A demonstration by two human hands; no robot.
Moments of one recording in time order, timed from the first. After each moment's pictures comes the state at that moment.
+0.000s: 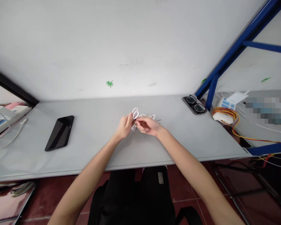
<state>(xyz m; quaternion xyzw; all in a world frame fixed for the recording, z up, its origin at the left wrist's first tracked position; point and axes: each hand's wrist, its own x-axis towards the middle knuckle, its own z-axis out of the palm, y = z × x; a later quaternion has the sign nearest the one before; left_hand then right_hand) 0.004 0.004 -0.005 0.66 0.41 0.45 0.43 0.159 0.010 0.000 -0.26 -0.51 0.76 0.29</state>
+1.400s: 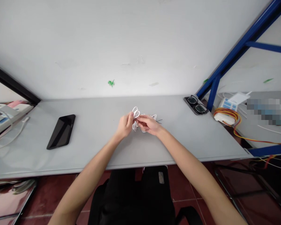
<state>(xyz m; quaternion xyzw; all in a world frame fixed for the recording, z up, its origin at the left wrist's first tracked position) 0.001 -0.001 -0.001 0.63 0.44 0.49 0.42 0.157 0.008 -0.004 -0.31 -0.59 0.67 0.34</state>
